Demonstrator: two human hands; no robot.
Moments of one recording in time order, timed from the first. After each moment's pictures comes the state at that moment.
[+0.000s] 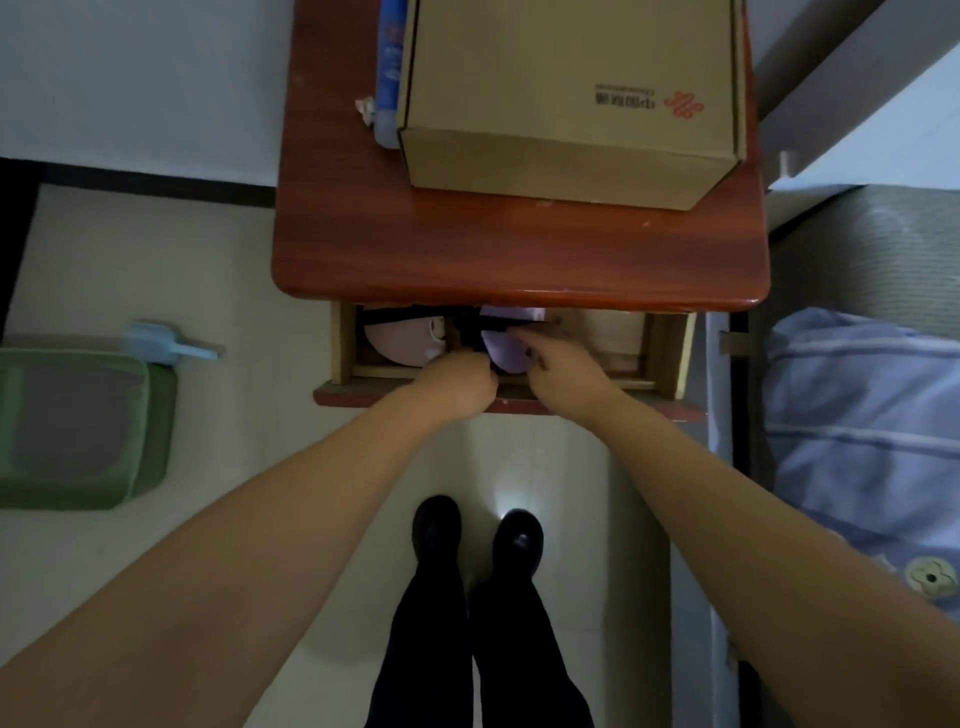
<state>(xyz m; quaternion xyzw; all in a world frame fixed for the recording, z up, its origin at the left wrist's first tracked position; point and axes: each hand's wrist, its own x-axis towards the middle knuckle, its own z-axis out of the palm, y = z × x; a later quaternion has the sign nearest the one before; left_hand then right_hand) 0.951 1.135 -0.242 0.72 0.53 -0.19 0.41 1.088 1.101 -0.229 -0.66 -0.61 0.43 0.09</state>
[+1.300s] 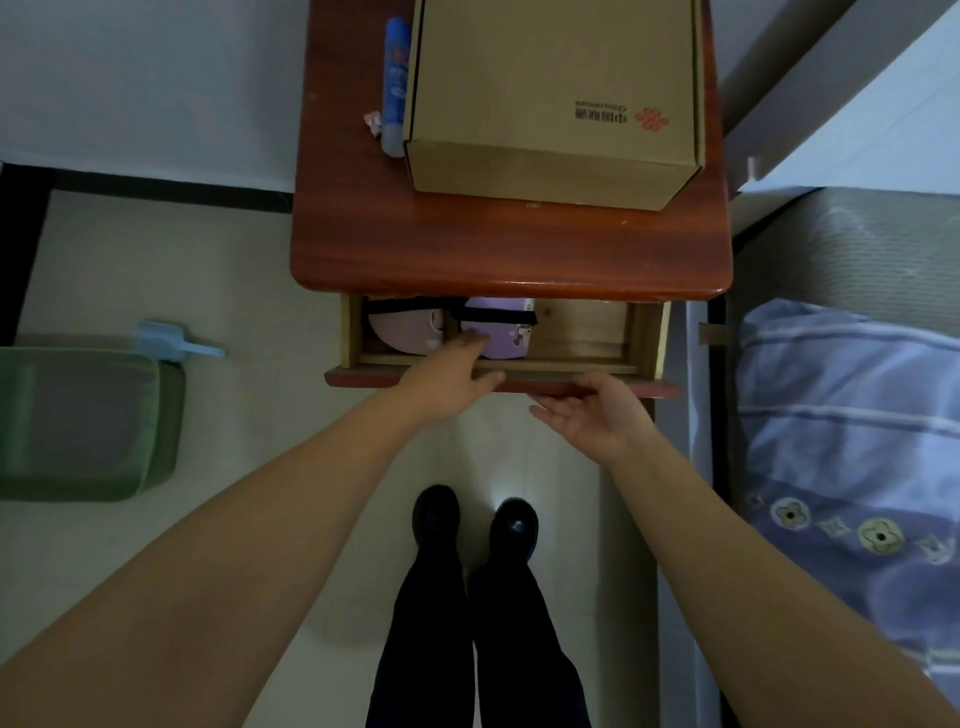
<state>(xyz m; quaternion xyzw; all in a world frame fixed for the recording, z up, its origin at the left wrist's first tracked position) 0.926 1.117 -0.214 0.73 0.49 -0.08 0.46 1.102 1.042 -0.193 -0.52 0.17 0.71 0.44</state>
